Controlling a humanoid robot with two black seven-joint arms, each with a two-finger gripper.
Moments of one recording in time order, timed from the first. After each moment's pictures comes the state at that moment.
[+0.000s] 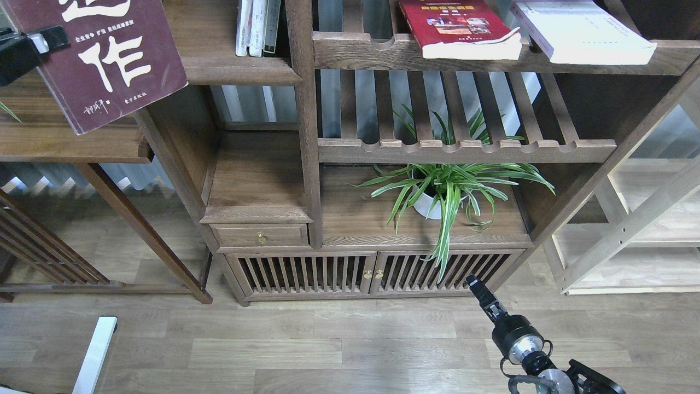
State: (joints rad) left arm -0.59 1.02 -1.19 -1.36 -0.04 -0.49 0.47; right arm 0.19 -0.11 0.80 0.36 0.14 0.58 0.22
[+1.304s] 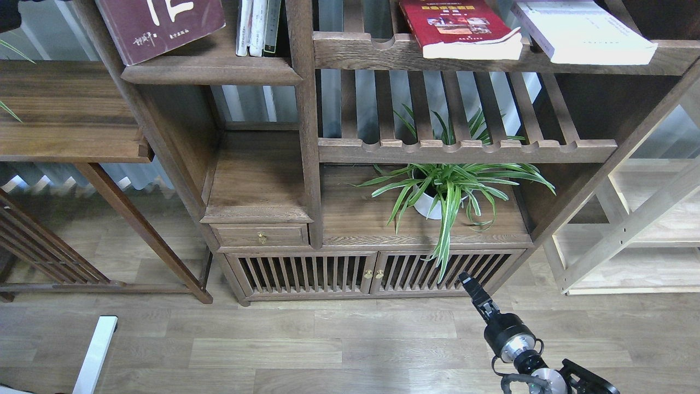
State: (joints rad) left arm -1.13 0.73 -0.83 -0.95 -0.03 -0.49 0.49; right arm 0.17 -0.10 0.80 0.40 0.17 0.58 0.21
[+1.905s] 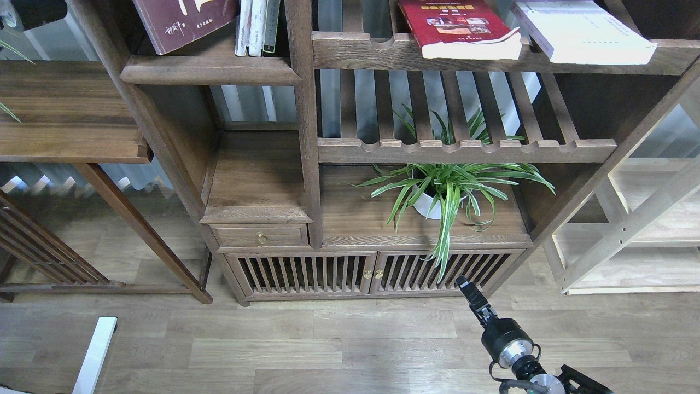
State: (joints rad) left arm -1.20 0.58 -0.81 -0.73 -0.03 -0.49 0.49; right arm 0.15 -0.10 0.80 0.45 0.17 0.58 0.21
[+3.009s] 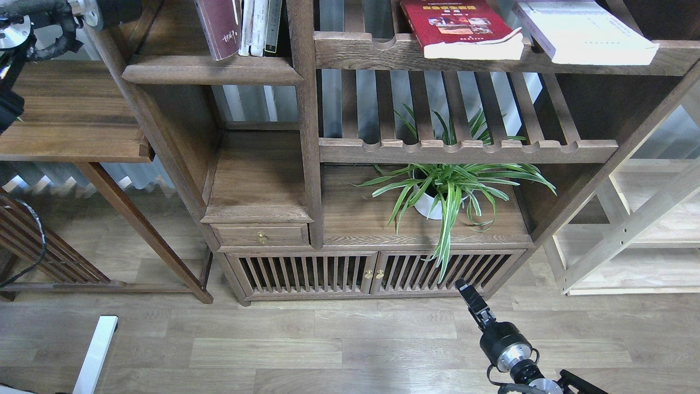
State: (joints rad) left arm -1.30 0.39 -0.71 -0.56 -0.03 -0.49 0.49; right arm 0.13 -0.10 0.80 0.47 0.19 0.58 0.21
